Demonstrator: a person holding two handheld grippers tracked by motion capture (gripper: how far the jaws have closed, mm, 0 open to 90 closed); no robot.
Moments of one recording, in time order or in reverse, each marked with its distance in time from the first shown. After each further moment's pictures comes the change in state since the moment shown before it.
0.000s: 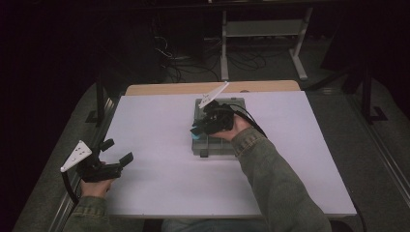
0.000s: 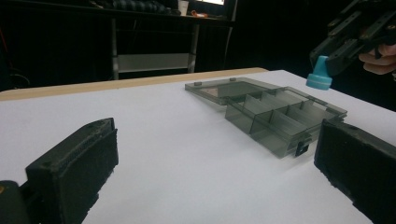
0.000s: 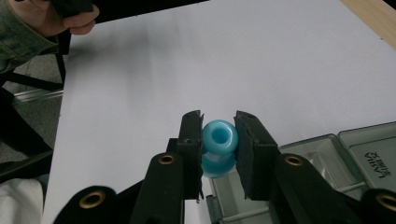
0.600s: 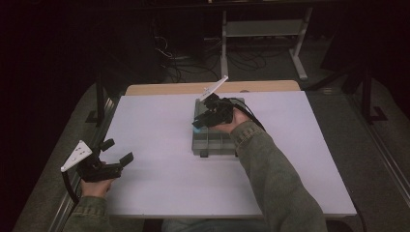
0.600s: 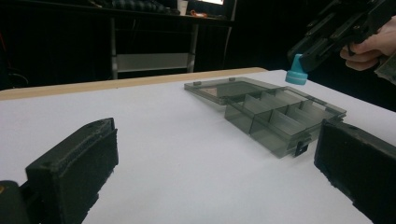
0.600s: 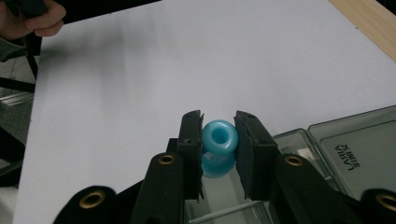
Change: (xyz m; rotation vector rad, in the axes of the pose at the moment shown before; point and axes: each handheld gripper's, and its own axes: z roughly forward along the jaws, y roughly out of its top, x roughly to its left) left arm 0.001 -0.001 0.001 0.002 -0.004 0.000; right arm -0.026 0.003 0.006 0.031 -0.033 0.042
